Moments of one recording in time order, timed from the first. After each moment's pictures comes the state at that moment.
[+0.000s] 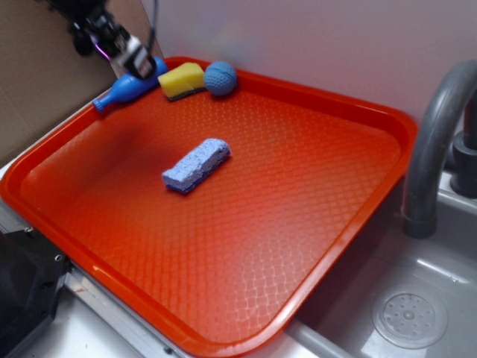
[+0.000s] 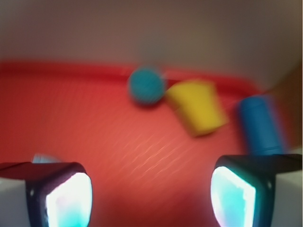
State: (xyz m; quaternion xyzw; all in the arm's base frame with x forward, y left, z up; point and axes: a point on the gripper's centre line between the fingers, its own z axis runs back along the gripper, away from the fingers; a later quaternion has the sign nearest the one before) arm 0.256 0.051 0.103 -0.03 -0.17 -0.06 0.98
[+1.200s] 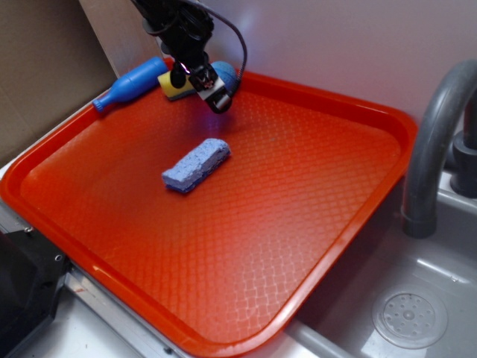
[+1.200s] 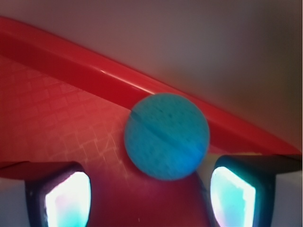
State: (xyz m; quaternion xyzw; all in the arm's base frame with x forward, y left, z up) arm 0.333 0.029 0.046 0.10 -0.17 -0.17 0.96
